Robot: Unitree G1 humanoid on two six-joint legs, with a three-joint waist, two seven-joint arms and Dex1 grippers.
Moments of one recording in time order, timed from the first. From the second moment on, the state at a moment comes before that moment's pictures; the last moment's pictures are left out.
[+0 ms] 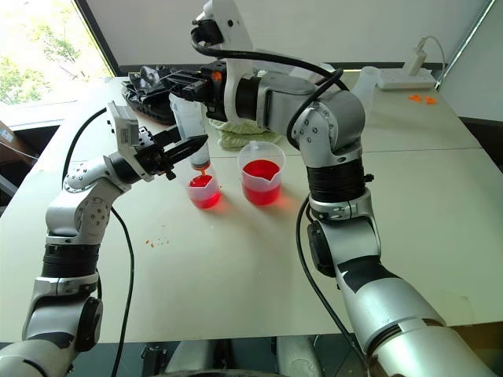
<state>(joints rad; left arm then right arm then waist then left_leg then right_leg) -0.59 0.45 0.13 0.02 -0.51 0.31 -0.89 -1.23 -0.13 -0.01 0.09 0.59 1.06 0.53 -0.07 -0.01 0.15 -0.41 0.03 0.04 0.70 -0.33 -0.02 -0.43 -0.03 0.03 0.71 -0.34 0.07</state>
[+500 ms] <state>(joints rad) -0.59 0.45 0.13 0.01 -0.52 0.32 -0.89 -1.22 -0.13 0.00 0.09 0.59 1.06 0.53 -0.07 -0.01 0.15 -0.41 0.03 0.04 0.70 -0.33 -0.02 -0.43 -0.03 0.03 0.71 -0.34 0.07</state>
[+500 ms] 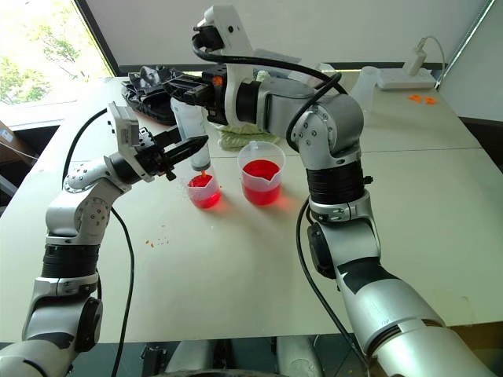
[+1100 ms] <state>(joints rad) -0.56 0.47 0.14 -0.05 -0.54 0.39 -0.86 -1.21 -0.14 0.02 0.08 0.56 1.06 0.56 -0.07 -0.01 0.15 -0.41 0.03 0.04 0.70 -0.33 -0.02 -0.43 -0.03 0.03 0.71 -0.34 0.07</state>
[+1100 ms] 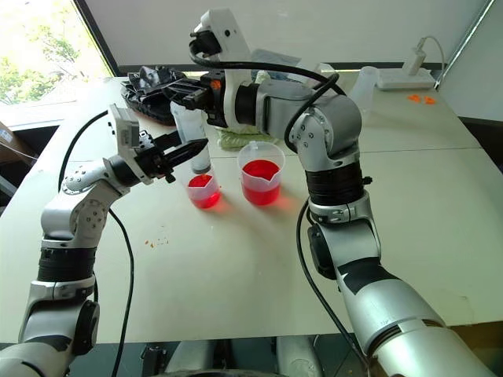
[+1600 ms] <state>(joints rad) -0.54 0.50 0.15 -0.09 -0.56 0.41 -0.80 -1.23 -0.13 0.02 0.08 0.57 1.06 0.61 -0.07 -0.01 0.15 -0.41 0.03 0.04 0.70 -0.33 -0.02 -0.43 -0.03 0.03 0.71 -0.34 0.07</state>
